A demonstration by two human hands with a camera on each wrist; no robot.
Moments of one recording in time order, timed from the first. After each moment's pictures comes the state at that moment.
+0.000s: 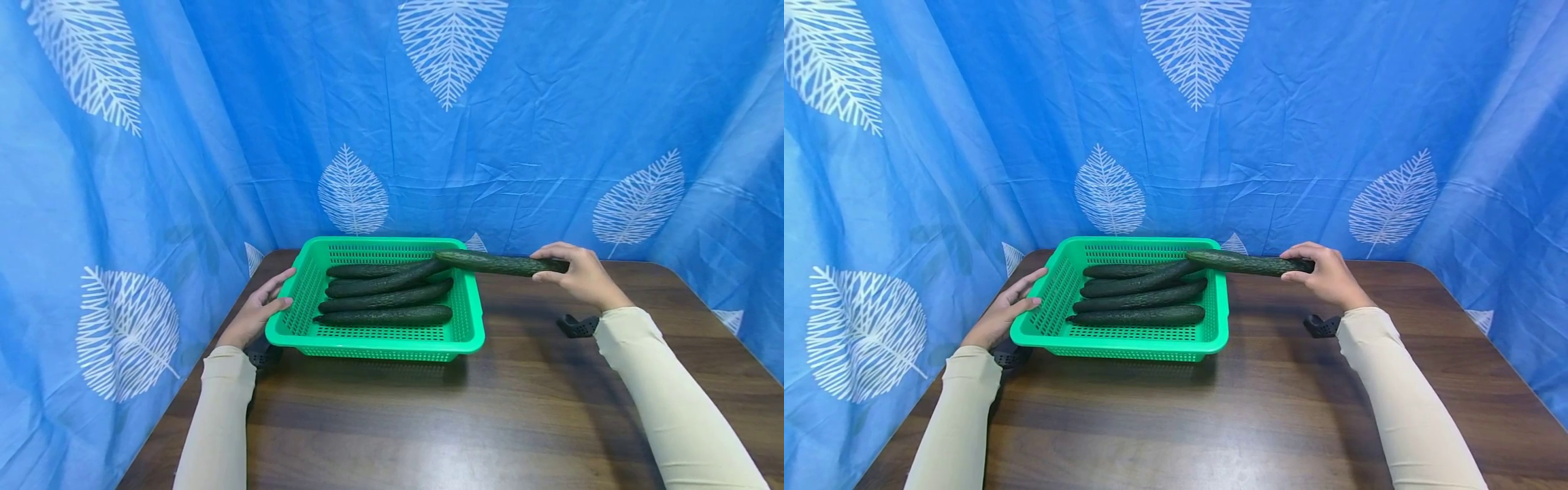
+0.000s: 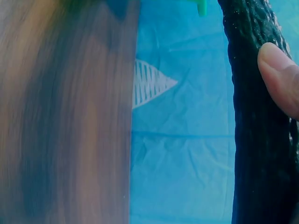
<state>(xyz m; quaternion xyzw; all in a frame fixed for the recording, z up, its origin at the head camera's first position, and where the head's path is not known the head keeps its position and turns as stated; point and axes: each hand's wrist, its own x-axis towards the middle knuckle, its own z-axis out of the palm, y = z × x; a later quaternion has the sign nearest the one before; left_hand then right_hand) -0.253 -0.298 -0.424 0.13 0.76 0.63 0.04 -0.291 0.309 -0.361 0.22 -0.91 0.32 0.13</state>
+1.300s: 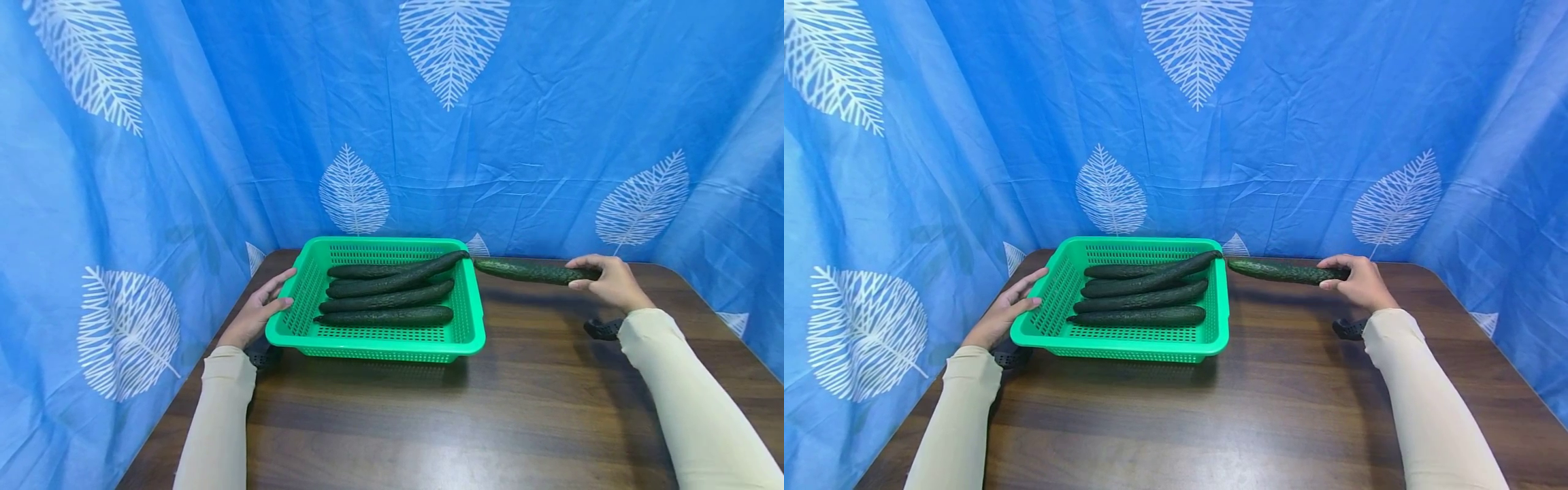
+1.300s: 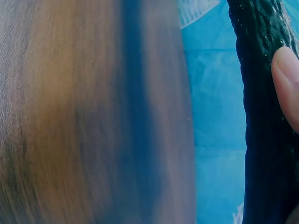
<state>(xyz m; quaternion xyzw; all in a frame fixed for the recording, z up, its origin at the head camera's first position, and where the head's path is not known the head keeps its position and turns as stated) -0.254 -0.297 -0.425 0.13 0.77 0.63 0.04 -0.310 0.375 -0.394 0.13 -0.93 0.32 0.09</state>
